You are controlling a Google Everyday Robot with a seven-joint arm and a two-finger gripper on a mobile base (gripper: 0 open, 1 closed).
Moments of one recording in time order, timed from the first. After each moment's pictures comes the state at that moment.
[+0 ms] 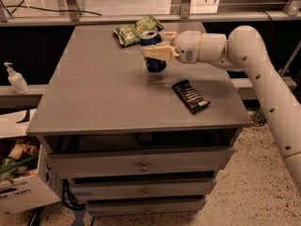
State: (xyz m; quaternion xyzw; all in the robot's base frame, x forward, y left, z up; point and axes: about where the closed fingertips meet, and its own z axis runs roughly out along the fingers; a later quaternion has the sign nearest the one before) arm 0.702 -0.024 0.918 -0.59 -0.44 -0.57 0.37
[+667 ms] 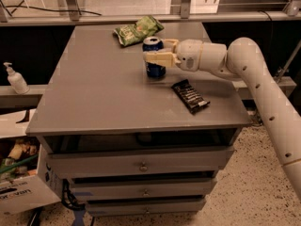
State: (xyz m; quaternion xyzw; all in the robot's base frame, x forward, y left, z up) arm 0.701 -0.027 0.895 -0.59 -0.41 -0.57 0.40
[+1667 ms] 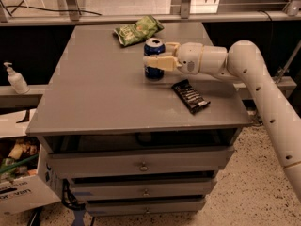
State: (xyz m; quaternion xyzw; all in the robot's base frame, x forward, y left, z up) arm 0.699 -0.032 0.890 -0.59 -0.41 -0.57 0.40
